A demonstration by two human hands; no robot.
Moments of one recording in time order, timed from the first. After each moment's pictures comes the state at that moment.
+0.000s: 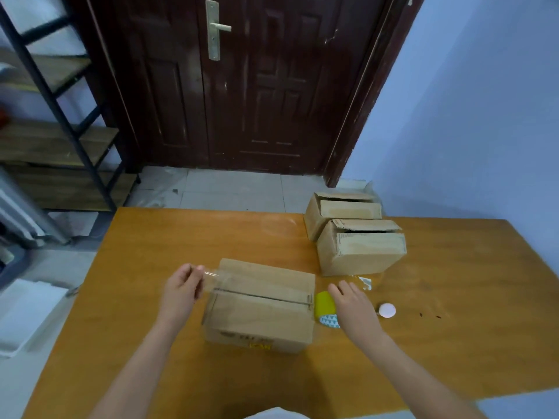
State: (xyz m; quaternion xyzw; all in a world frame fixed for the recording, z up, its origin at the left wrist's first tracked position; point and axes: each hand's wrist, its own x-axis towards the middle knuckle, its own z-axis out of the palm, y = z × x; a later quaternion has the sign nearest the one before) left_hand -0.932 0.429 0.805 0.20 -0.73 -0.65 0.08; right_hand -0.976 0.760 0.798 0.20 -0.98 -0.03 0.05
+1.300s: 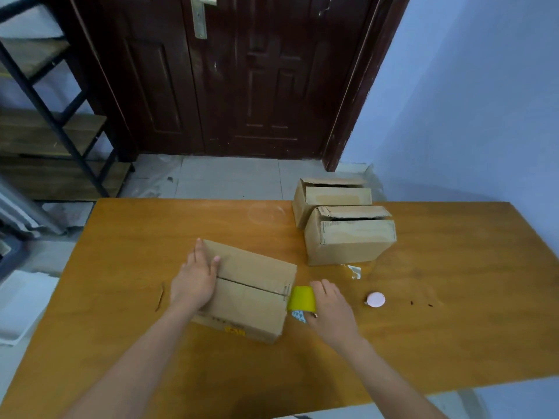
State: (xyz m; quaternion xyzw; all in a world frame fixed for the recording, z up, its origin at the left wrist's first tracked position) left_hand -0.982 0.485 0.780 0.20 -0.95 -0.24 -0.09; right_hand -0.970 0.768 0.788 0.18 -0.97 0.13 -0.06
